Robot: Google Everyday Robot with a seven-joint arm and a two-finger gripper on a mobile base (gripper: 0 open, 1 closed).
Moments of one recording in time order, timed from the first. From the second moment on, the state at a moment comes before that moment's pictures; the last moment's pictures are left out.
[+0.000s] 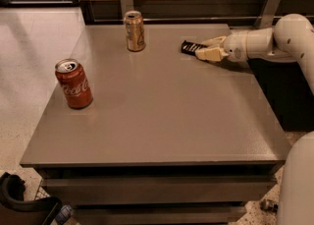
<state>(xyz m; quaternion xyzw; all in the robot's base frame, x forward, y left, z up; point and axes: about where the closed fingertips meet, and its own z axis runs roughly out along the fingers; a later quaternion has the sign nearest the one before) 0.756 -0.176 0.815 -0.43 0.72 0.27 0.47</state>
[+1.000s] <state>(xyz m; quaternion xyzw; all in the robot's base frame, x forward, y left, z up) 0.672 -0.192 0.932 -0.47 0.69 0.18 0.51</state>
